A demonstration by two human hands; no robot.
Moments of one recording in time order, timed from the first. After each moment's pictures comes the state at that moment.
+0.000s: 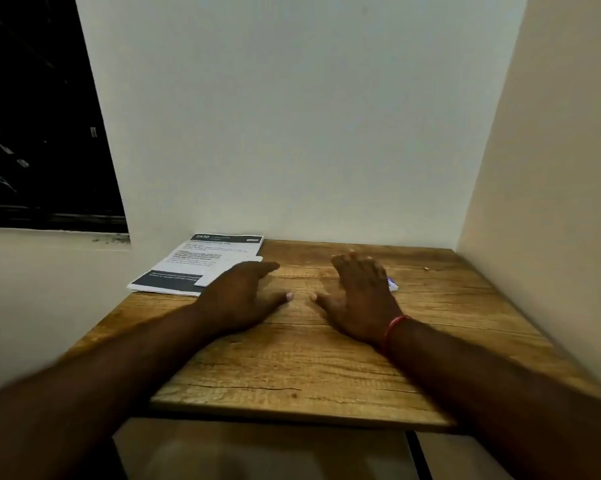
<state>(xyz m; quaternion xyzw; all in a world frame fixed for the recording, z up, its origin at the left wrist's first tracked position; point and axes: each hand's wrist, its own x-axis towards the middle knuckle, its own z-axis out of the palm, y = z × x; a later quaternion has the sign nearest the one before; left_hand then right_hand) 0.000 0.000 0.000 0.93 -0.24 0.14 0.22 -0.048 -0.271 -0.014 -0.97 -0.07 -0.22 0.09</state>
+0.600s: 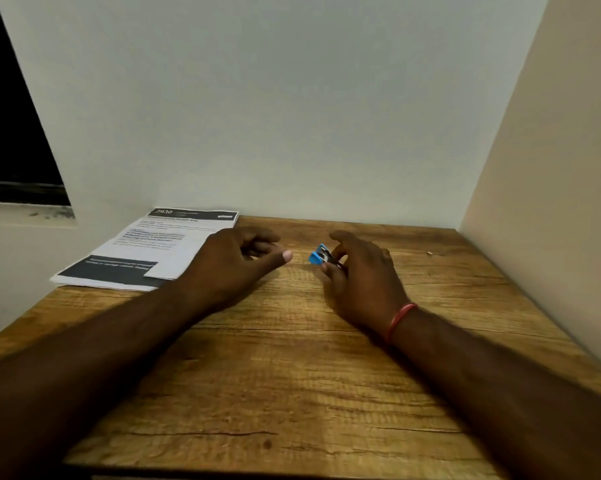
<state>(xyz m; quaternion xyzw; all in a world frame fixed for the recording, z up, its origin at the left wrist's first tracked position) 0.050 -0.040 -0.005 0.85 -0.22 0.13 0.45 -0.009 -0.287 -0.017 -0.93 -0.04 -0.29 0.22</state>
